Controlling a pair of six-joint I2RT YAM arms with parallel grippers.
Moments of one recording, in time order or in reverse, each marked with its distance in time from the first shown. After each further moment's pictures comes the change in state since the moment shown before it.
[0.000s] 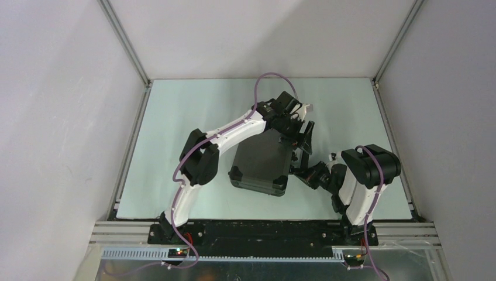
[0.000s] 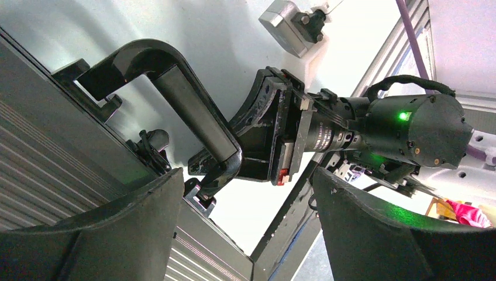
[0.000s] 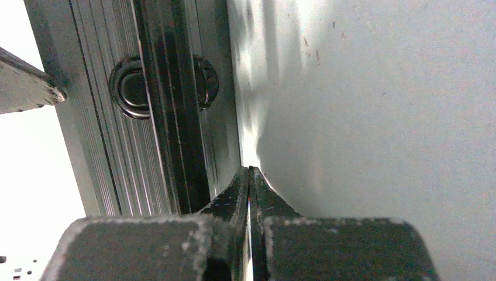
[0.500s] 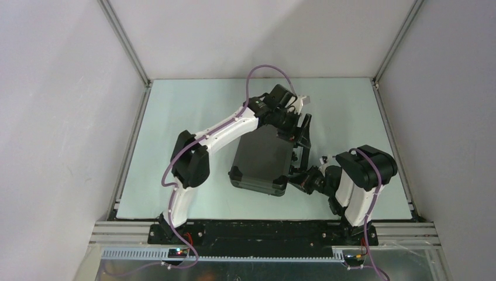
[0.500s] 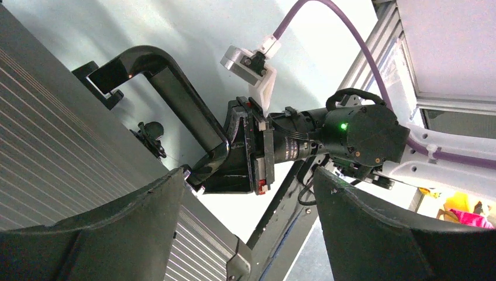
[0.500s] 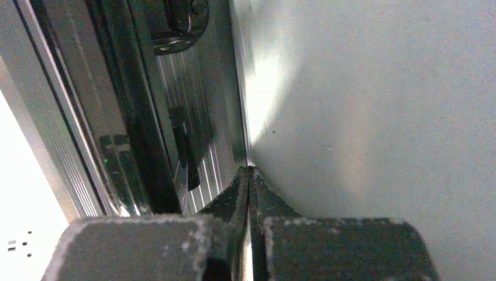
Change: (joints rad) left arm 0.017 -0.100 -0.021 0.001 0.000 0.001; right arm 0.121 -0.007 0.000 -0.053 -0.039 0.060
